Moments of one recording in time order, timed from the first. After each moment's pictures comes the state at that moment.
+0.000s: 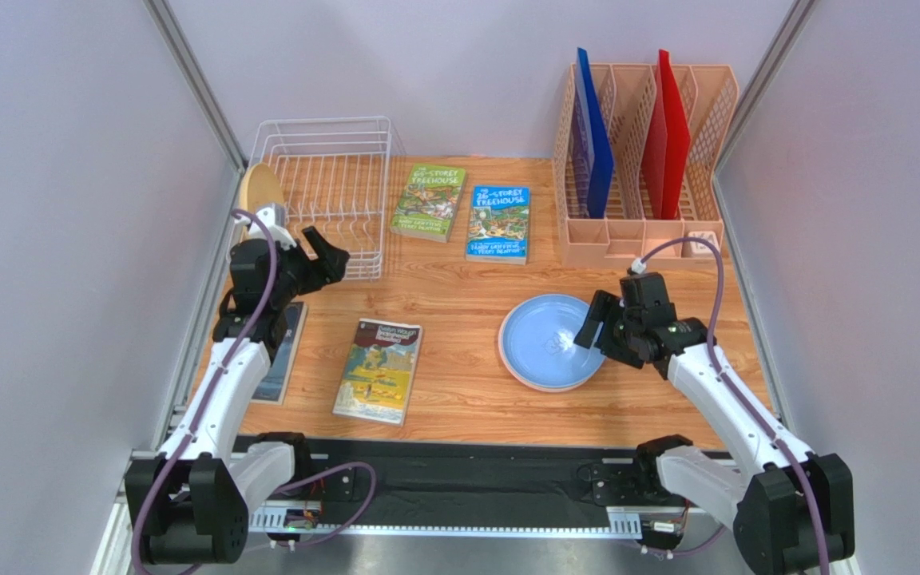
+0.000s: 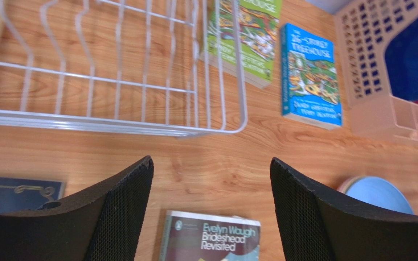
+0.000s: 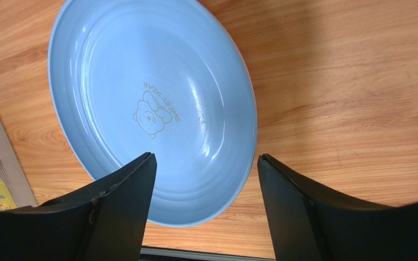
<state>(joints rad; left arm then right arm) 0.02 1.02 0.66 -0.01 0.25 -0.42 0.25 1.01 0.65 -0.61 -0.03 0.60</state>
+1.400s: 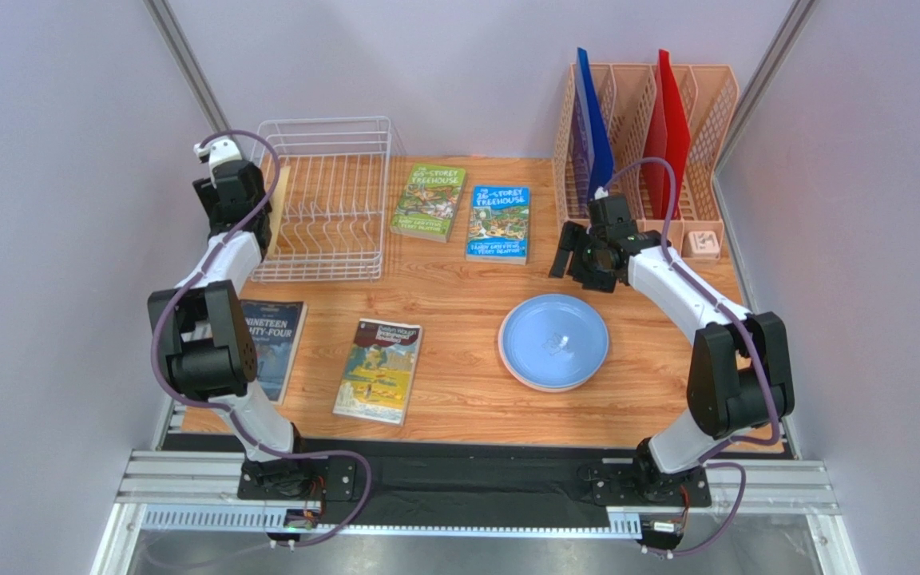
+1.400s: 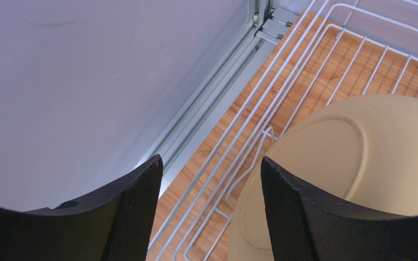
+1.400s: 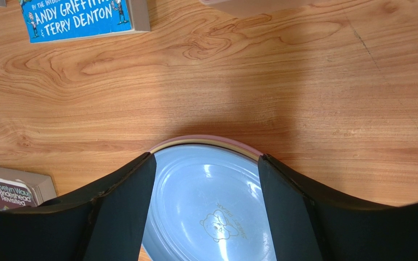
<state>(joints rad) 0.19 1.72 1.20 0.16 -0.42 -0.06 0.25 1.58 1.15 -0.53 -0.04 0.50</state>
